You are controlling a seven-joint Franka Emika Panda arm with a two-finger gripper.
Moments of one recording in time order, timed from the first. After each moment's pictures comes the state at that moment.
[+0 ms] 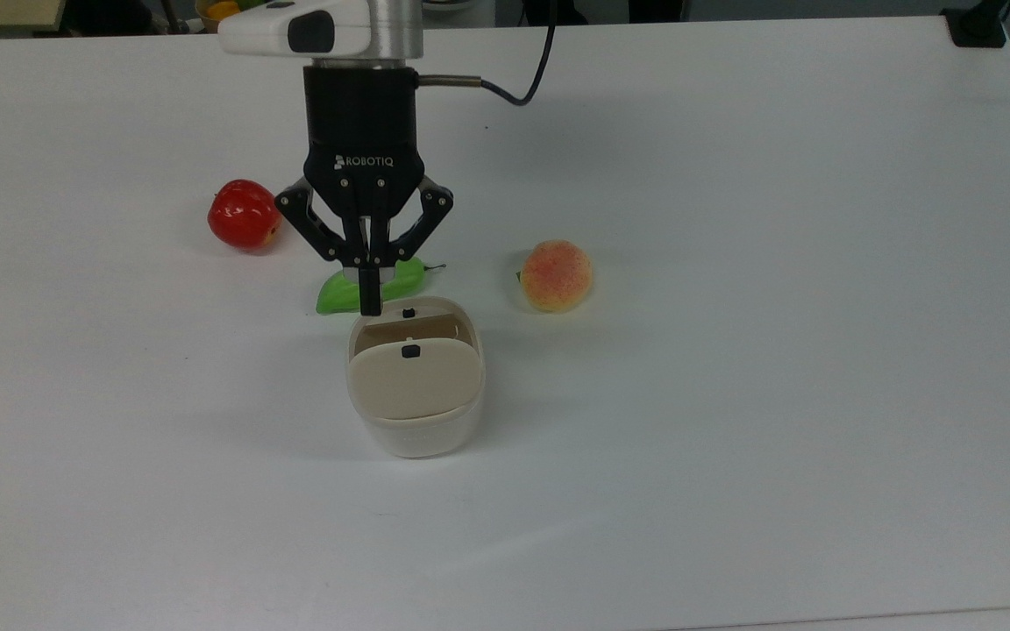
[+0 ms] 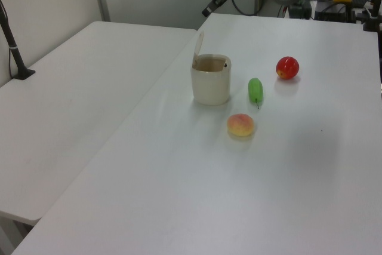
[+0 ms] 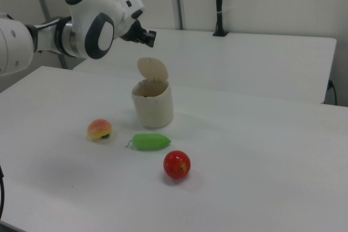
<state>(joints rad) 0.03 0.33 0.04 -1.58 -0.04 2.74 -0.02</state>
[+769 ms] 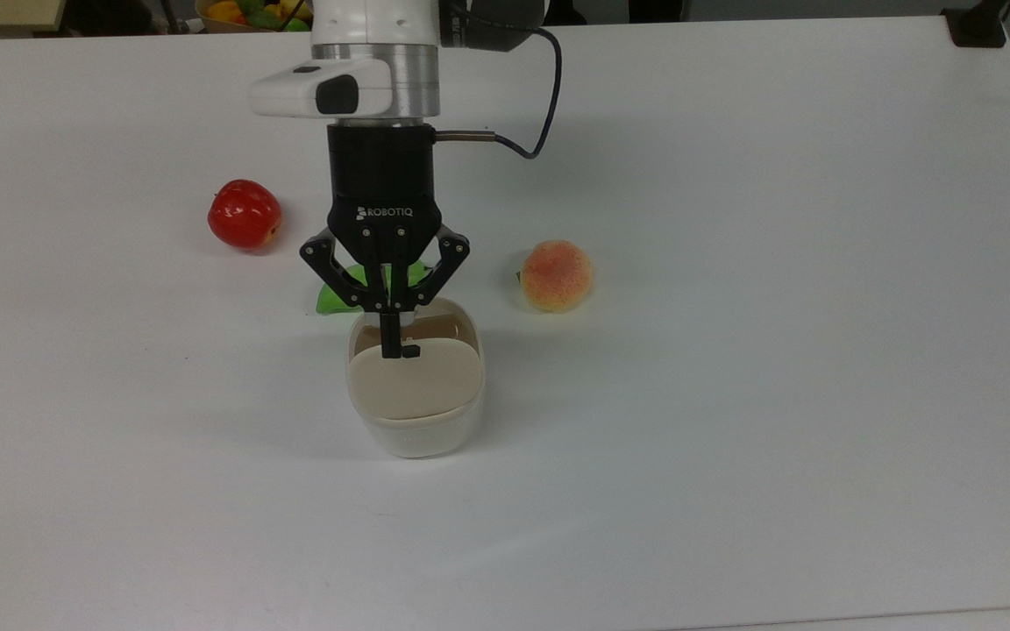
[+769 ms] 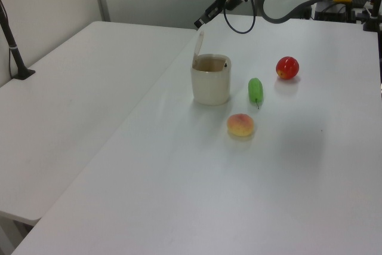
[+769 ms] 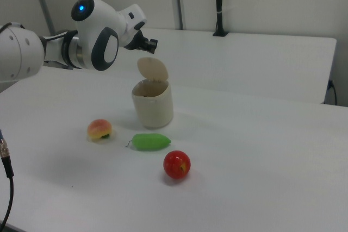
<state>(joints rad) 0.04 0.40 0.04 -1.59 -0.04 2.84 -0.02</state>
